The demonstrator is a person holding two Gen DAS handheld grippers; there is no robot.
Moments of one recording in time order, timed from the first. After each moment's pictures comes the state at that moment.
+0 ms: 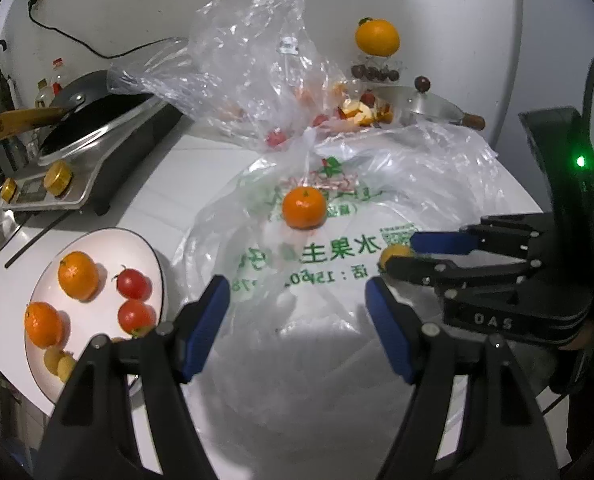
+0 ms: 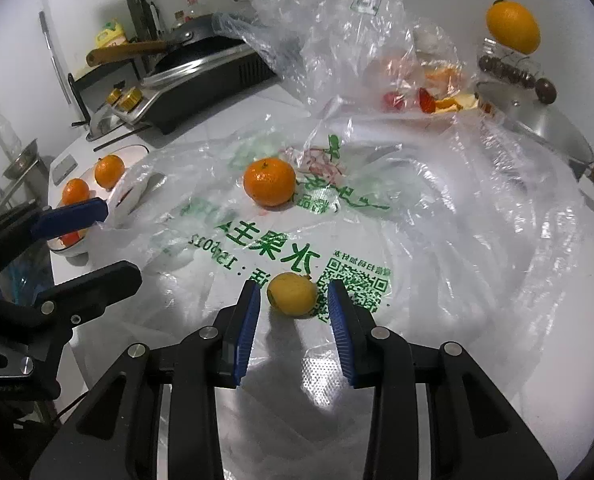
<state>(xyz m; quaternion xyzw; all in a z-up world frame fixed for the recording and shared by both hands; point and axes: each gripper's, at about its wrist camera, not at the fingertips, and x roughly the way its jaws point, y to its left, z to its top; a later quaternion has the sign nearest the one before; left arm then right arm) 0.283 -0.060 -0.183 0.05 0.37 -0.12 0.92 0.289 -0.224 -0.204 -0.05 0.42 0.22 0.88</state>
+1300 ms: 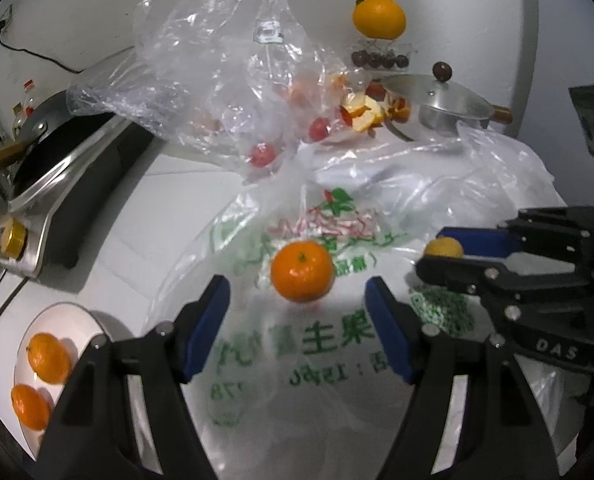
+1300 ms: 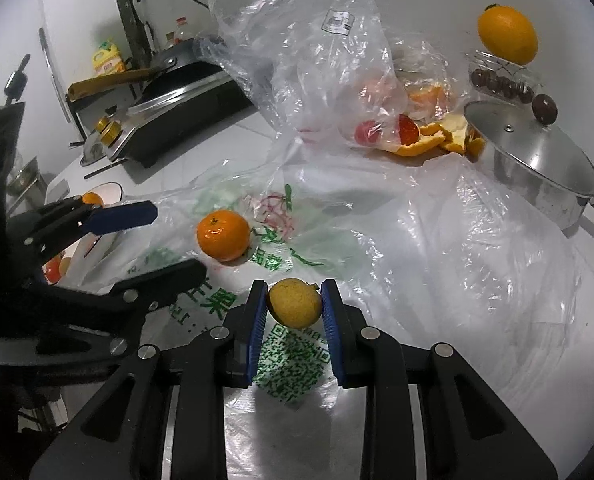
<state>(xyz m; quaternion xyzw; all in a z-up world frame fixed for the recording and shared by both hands) 0.369 -0.094 -0.198 0.10 0.39 -0.12 0.91 0.332 -0.250 -0.195 -0.04 0.39 0.23 0.89</state>
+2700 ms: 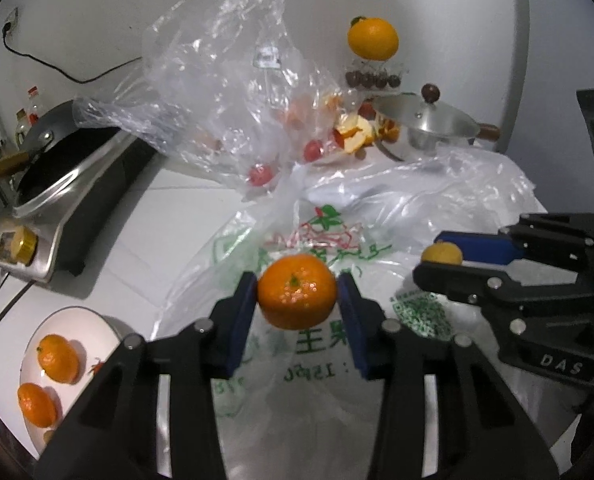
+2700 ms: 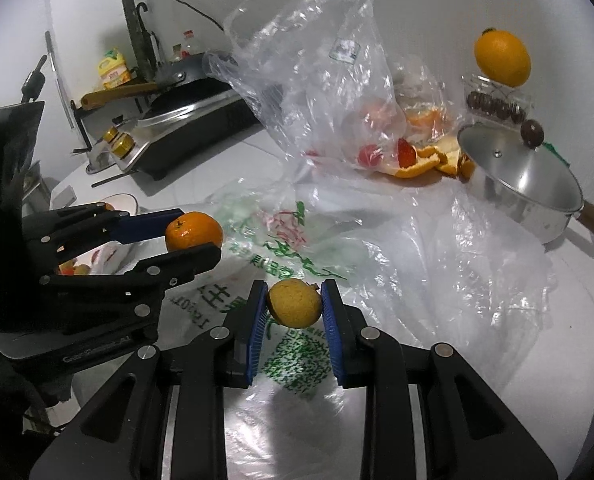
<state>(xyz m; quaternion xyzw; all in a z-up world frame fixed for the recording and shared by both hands) 0.347 -0.089 -0.178 0.08 0.36 -0.13 0.92 0.312 -0.243 -0.171 -0.04 0.37 0.23 0.90</state>
